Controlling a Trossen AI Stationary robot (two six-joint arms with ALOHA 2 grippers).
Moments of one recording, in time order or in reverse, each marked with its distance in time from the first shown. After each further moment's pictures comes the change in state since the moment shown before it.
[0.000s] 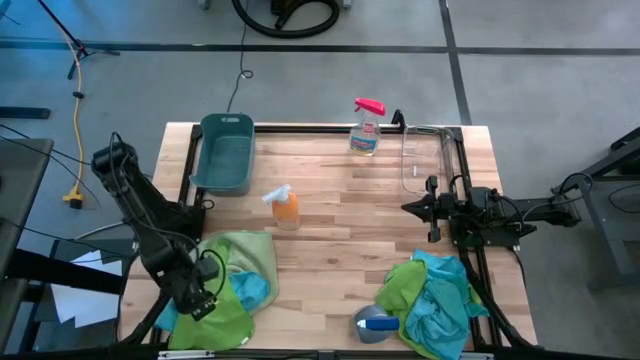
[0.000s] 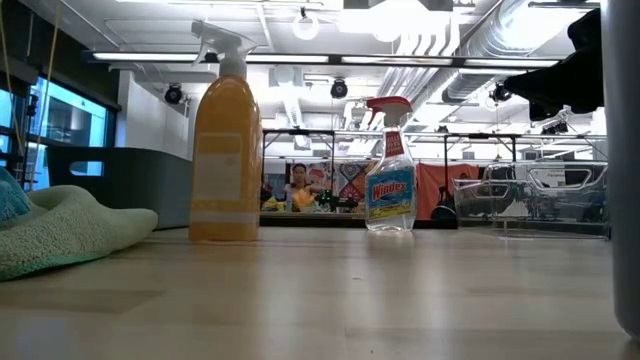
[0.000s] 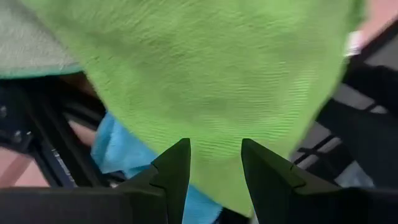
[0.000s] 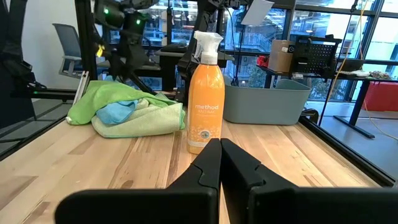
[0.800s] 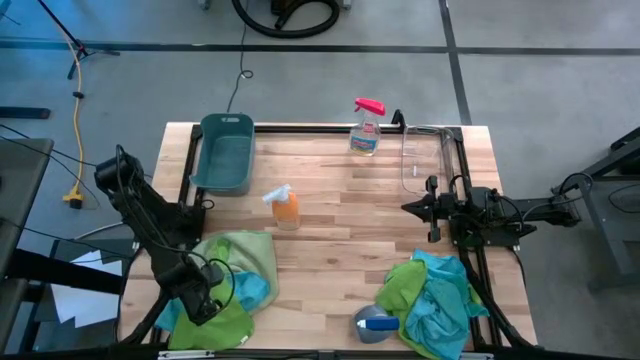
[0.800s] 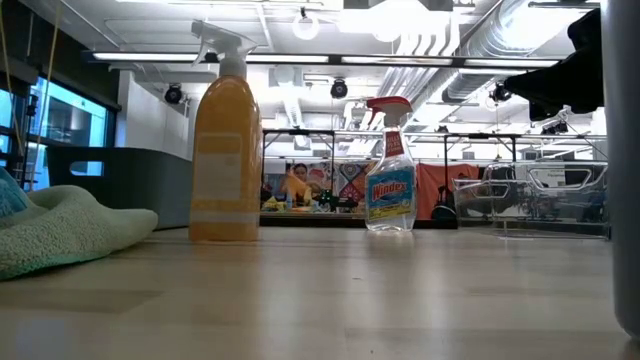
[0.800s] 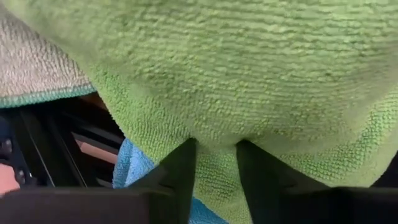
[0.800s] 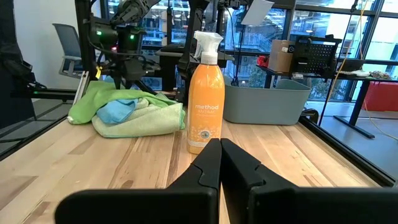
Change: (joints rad) left arm -0.009 0.160 -0.017 0.021 0.039 0.132; right arm 0.000 0.000 0.000 0.000 0.000 0.000
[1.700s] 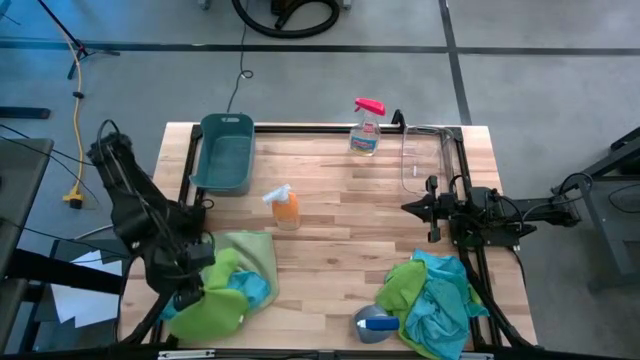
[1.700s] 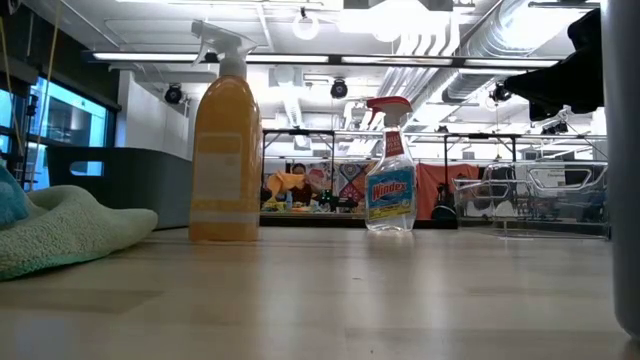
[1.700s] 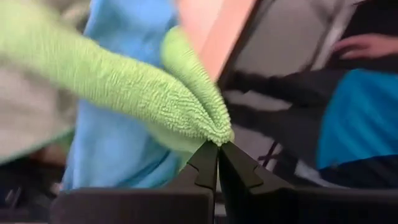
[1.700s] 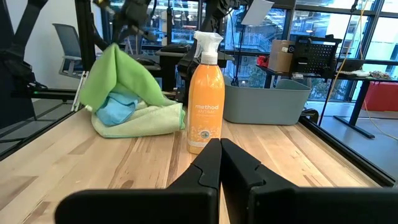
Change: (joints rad) left arm 0.062 -0.352 0.255 -0.119 -0.282 0.154; right arm 0.000 0.000 0.000 0.000 0.000 0.000
